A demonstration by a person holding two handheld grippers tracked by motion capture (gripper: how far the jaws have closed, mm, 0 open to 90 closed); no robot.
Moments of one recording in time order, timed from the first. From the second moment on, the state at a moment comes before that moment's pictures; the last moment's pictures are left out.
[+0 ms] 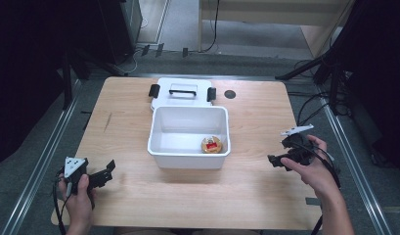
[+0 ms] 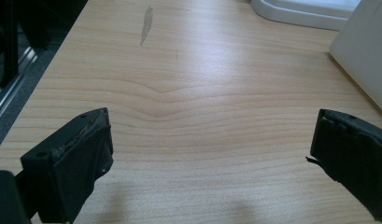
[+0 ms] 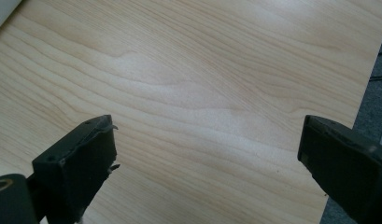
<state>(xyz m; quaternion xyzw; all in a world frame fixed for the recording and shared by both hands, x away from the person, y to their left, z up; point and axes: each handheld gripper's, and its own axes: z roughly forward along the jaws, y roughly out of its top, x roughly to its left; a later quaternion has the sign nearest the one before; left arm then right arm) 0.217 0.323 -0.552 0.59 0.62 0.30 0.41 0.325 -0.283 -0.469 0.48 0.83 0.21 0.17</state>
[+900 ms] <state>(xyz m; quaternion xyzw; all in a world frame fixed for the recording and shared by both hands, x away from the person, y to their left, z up) 0.216 0.322 -0.552 0.60 0.62 0.30 0.41 0.265 -0.330 -0.531 0.54 0.74 0.31 0.24</state>
